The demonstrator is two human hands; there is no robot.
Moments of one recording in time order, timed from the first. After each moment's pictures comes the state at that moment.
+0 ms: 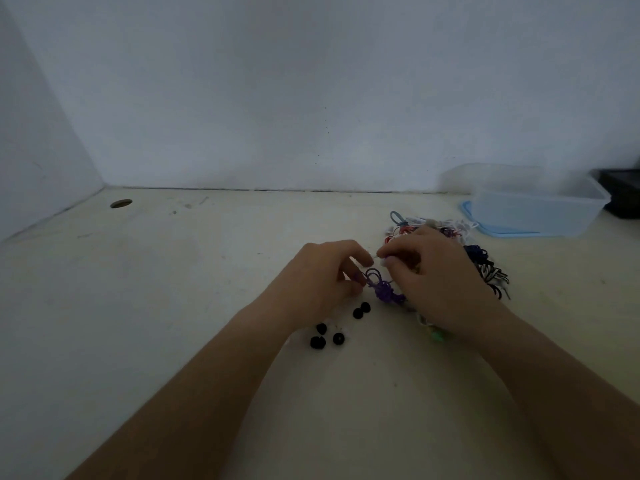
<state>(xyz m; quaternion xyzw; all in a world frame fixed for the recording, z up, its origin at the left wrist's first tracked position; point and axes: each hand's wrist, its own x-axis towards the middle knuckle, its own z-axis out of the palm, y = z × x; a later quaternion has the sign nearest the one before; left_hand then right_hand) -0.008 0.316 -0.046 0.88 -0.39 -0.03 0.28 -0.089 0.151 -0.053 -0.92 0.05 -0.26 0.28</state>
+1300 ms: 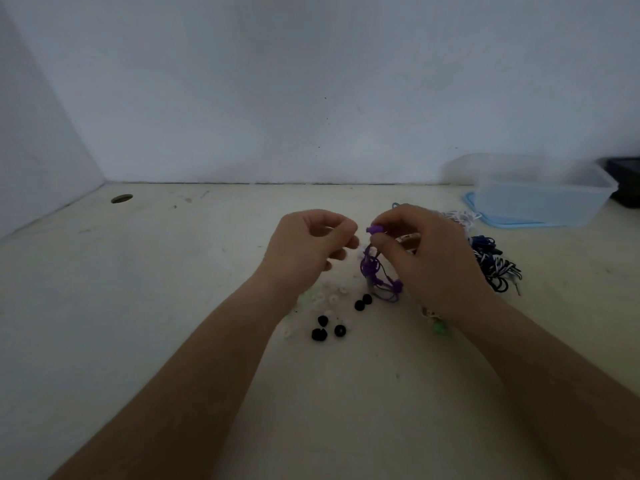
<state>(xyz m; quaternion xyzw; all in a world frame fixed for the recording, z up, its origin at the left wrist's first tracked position) -0.011 0.320 -0.029 0.77 -0.22 -0.08 0.59 -0.080 0.160 -0.051 -0.87 -0.01 -0.34 0.35</state>
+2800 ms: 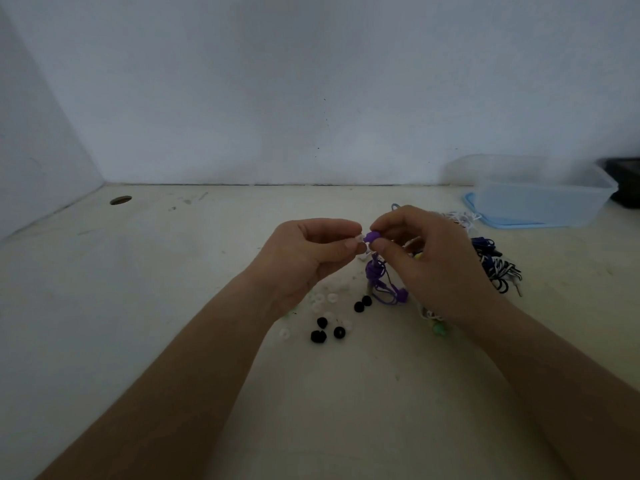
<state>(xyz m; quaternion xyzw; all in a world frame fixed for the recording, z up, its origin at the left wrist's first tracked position) -0.014 0.324 -0.026 0.63 -0.16 -0.24 0.72 -0.084 0.155 -0.052 -0.87 -0.02 -0.32 0.38</state>
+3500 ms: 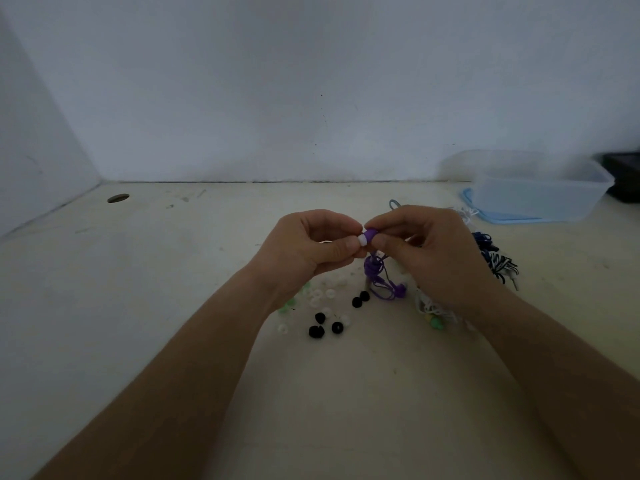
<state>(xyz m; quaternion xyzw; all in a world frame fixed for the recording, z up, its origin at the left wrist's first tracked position) -0.013 0.325 -0.027 0.66 -0.25 -0.22 0.67 -0.089 0.154 -0.043 -0.85 -0.04 -0.29 0.45</state>
